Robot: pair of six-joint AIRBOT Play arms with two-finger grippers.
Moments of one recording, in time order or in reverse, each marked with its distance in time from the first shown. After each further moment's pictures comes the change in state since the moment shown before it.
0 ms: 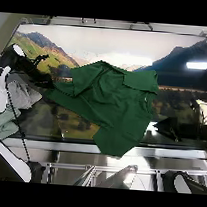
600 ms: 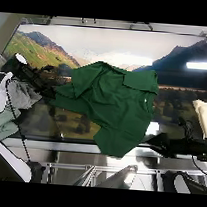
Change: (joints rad) left arm 0.021 0.000 -0.133 -0.106 -0.111 0.074; right arm 0.000 0.053 -0.206 -0.064 -0.022 0.059
